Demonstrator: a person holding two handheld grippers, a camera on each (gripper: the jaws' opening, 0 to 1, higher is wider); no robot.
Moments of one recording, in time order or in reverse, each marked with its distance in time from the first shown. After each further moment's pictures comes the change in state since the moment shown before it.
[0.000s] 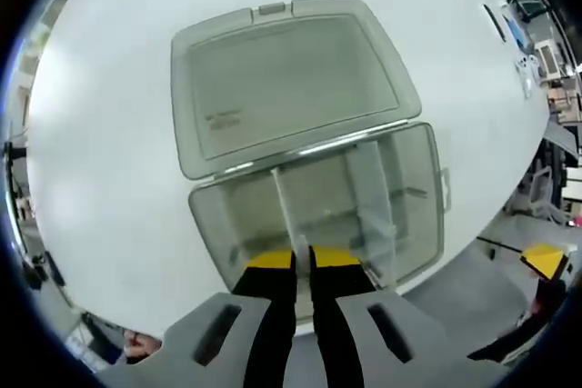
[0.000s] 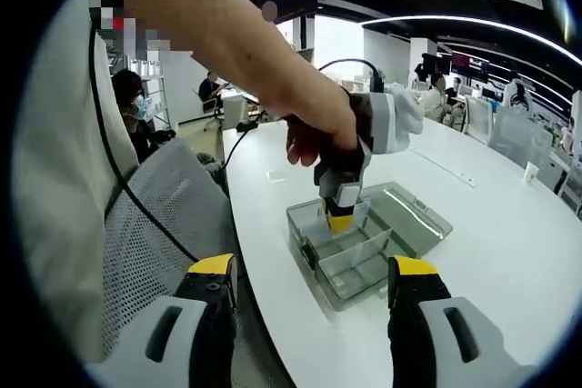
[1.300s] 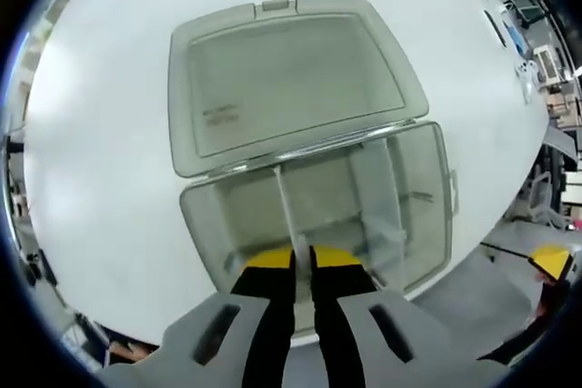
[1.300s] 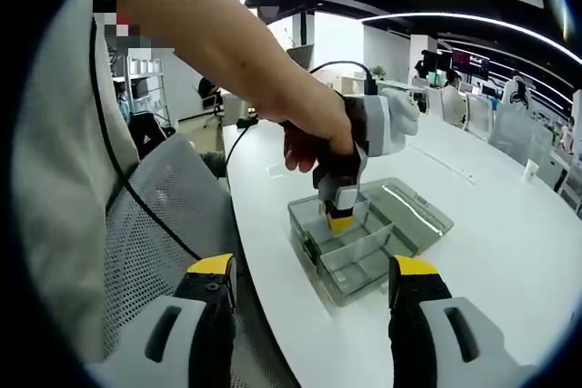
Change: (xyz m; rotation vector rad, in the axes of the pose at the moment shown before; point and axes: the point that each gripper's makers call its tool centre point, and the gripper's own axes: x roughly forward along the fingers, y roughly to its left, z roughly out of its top) left arm 0.010 0.000 -0.001 -0.010 -0.038 -0.016; right arm -0.001 0.003 -0.005 0.002 0.018 -0.003
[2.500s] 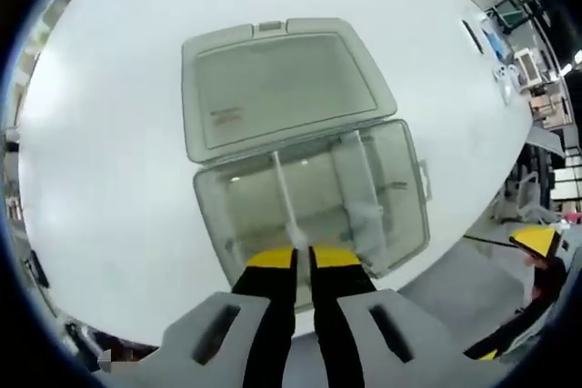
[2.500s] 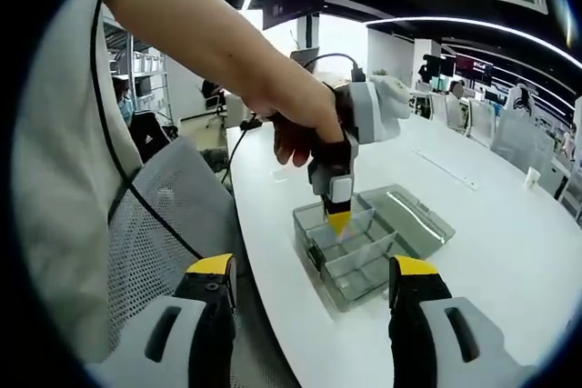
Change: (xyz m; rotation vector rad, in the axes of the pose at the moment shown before) left arm -0.022 -0.006 -0.007 0.005 -0.083 -0.065; right arm -0.001 0.006 0.008 -0.025 -0.011 0.008
